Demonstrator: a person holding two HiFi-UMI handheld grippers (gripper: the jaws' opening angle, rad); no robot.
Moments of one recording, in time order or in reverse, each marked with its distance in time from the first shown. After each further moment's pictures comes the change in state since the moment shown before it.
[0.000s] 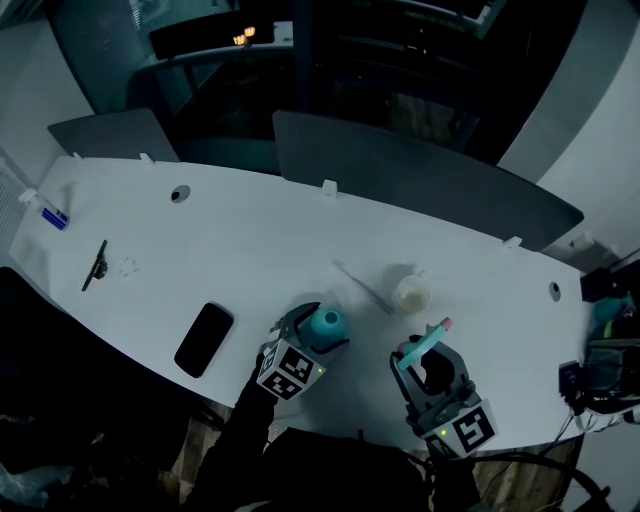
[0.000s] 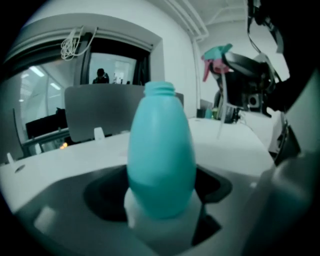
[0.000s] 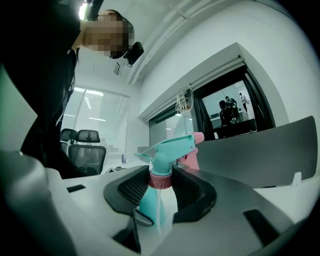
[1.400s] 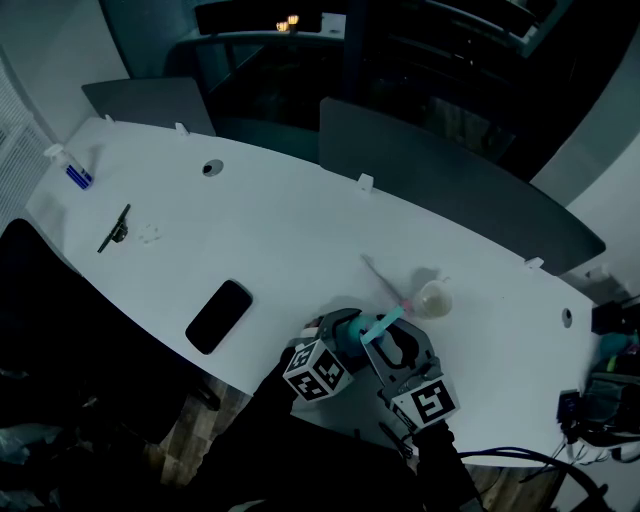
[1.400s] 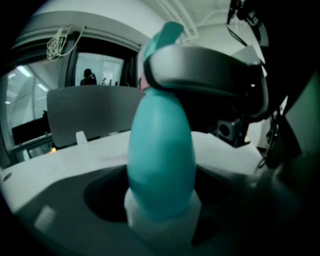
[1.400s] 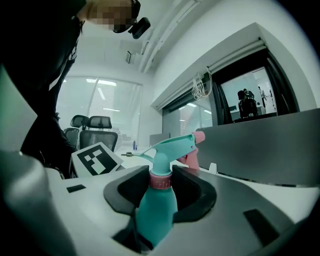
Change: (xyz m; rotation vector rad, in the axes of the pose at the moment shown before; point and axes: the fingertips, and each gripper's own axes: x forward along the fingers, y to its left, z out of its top) left arm 0.009 -0.045 0.008 0.063 -0.015 -0.113; right arm 0.076 0.034 -0.076 -0.064 0.161 0.153
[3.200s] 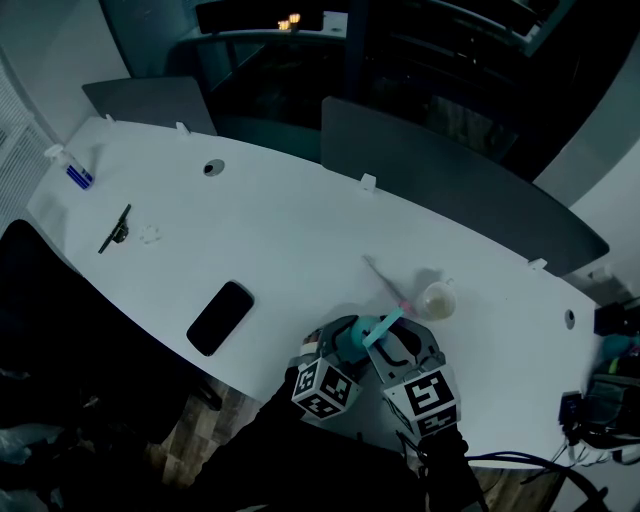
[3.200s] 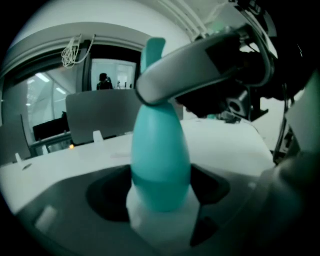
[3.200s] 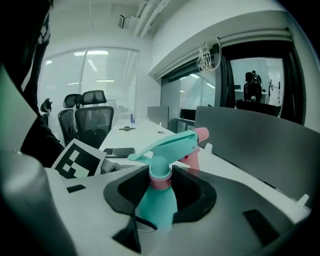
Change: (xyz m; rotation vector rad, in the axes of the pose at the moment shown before) left arm -0.009 0.003 0.000 -0.059 -0.001 0.189; right arm 0.005 -0.004 -0.014 -0.018 0.392 -0.030
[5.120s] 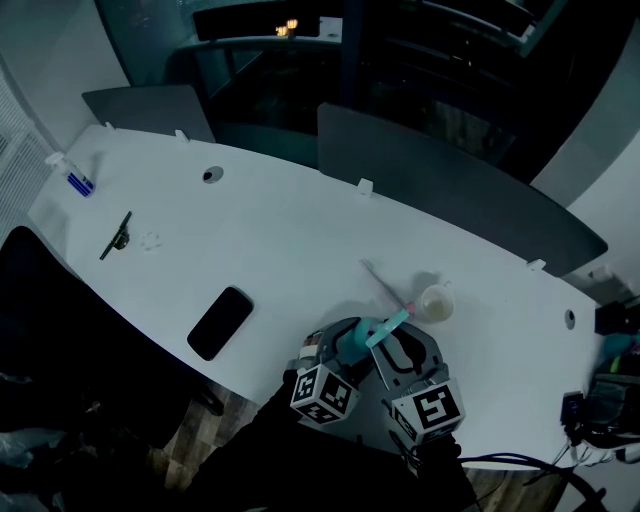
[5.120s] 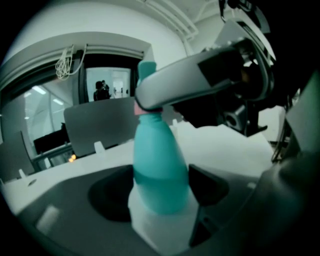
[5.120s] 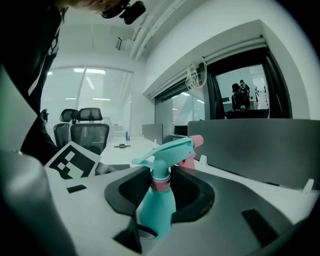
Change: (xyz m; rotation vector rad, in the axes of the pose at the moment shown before) left arm -0.006 0.002 0.017 0.090 -0.024 0.022; right arm -0.017 -0.009 0.014 0.055 -0.232 -0.052
